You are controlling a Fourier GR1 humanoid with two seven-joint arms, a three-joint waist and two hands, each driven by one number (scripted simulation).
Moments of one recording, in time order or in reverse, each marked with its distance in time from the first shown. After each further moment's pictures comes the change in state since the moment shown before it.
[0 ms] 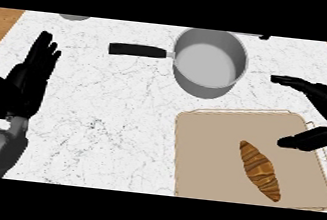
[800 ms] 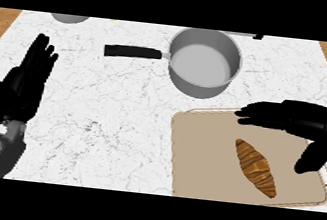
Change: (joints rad) left arm 0.030 -0.006 0.011 -0.047 -0.026 0.021 0.047; right arm -0.075 -0.240 0.441 -0.234 0.390 -0.032 0.052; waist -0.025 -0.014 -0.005
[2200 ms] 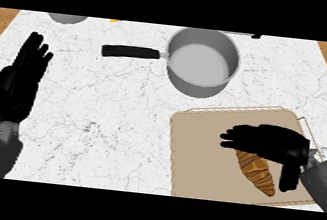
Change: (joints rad) left arm 0.026 -0.090 0.126 -0.061 -0.124 -0.097 0.086; right arm 0.153 0.169 -0.003 -0.003 0.379 -0.020 0.058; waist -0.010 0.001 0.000
